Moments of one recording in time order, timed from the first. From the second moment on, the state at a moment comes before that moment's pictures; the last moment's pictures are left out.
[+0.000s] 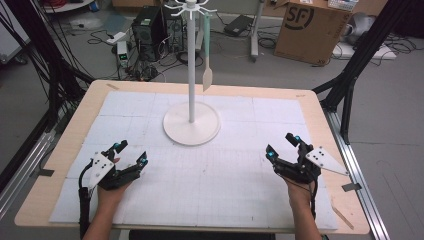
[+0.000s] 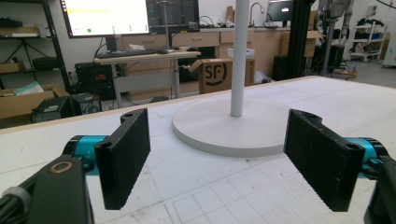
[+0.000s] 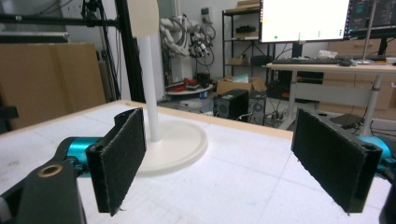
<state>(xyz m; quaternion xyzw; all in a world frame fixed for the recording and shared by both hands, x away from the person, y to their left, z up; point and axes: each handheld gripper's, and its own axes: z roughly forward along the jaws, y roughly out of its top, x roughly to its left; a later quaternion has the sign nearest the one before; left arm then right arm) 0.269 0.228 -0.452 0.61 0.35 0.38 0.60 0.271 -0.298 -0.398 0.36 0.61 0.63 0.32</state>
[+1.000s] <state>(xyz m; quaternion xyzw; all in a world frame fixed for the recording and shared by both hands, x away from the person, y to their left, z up) 0.271 0.227 -0.452 0.61 0.35 0.38 0.60 0.257 -0.316 -0.446 0.39 0.60 0.62 0.33</state>
